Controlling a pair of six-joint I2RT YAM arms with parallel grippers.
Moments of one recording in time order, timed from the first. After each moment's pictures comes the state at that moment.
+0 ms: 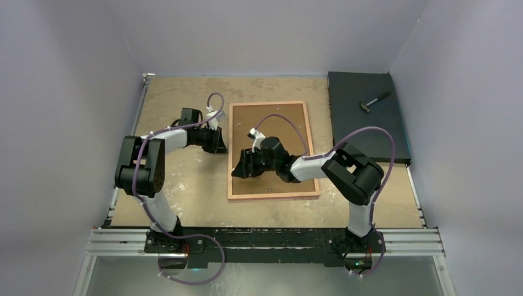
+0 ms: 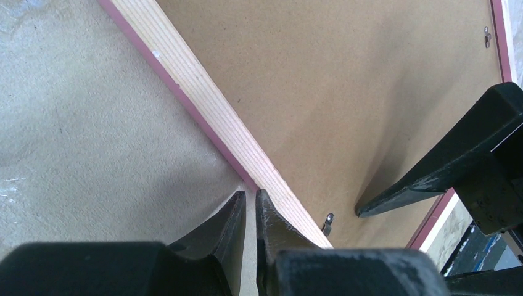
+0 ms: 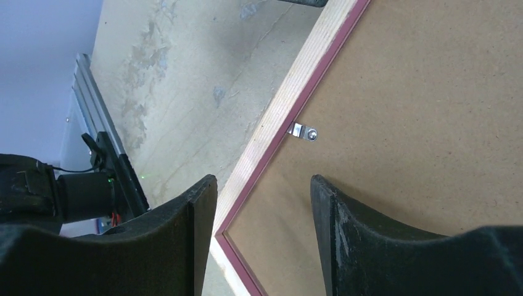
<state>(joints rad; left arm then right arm) -0.12 1.79 0.98 -0.22 0.70 0.09 0.84 1.89 0.90 0.47 -0.36 0.68</state>
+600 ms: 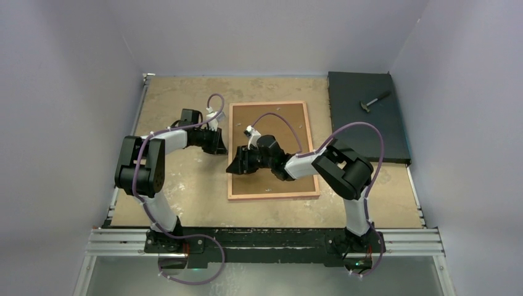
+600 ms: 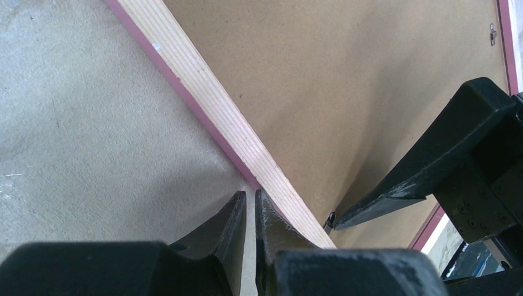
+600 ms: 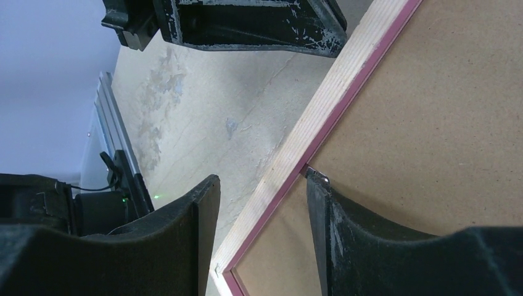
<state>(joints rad) -0.12 1.79 0.97 -0.21 0.70 0.09 0.84 1.99 0.96 0.57 -0.38 0.72</state>
